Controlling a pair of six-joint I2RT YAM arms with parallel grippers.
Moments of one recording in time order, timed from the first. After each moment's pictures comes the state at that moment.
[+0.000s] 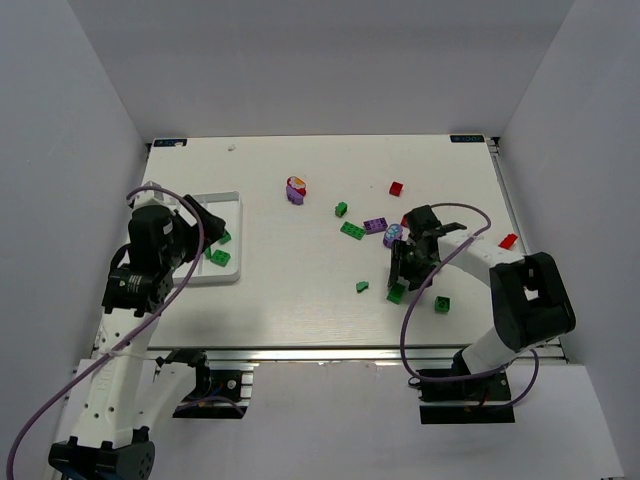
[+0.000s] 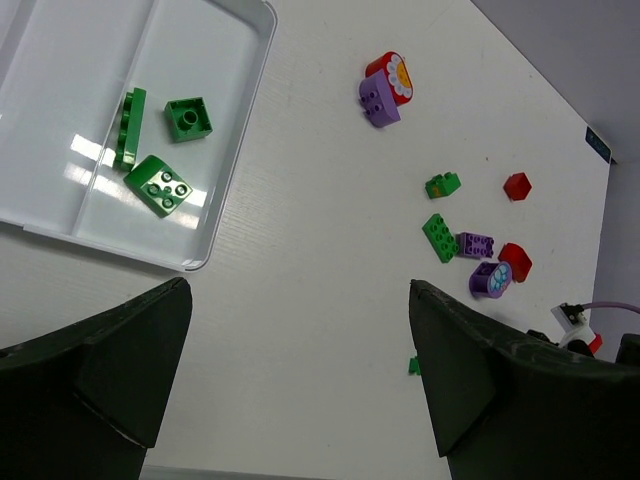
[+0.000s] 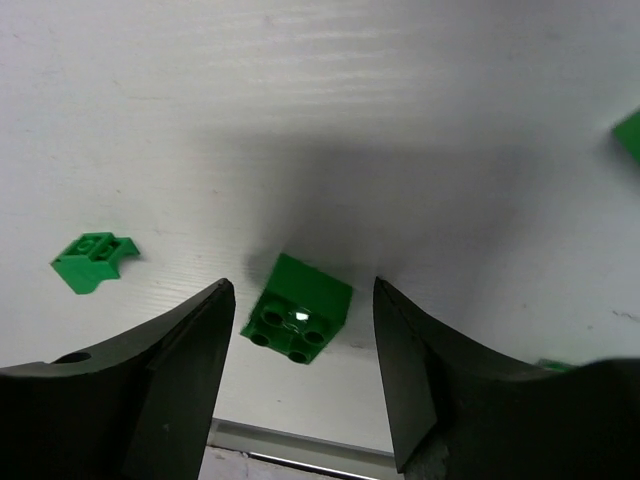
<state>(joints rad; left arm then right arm) -0.12 0.80 1.01 -0.72 -0.07 -0.68 0.36 1.57 0.87 -0.60 -0.14 0.44</state>
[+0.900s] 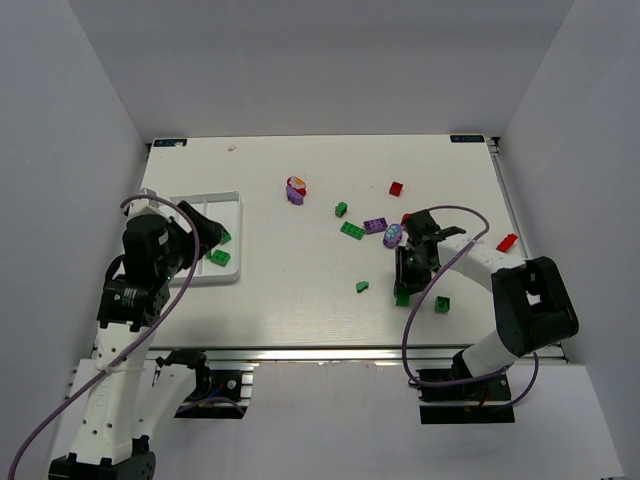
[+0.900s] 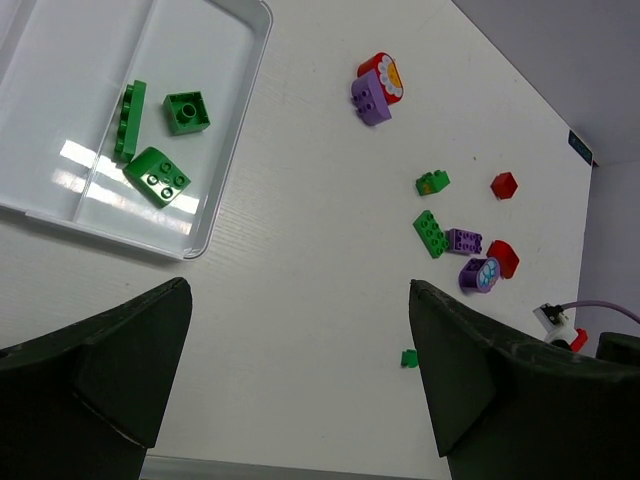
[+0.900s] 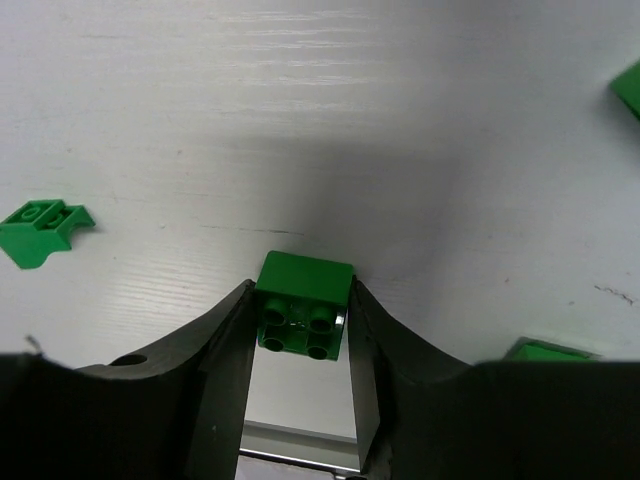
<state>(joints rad) -0.12 0.73 1.00 -0.76 -0.07 -0.70 0.39 1.53 0.82 -0.62 -0.10 0.40</state>
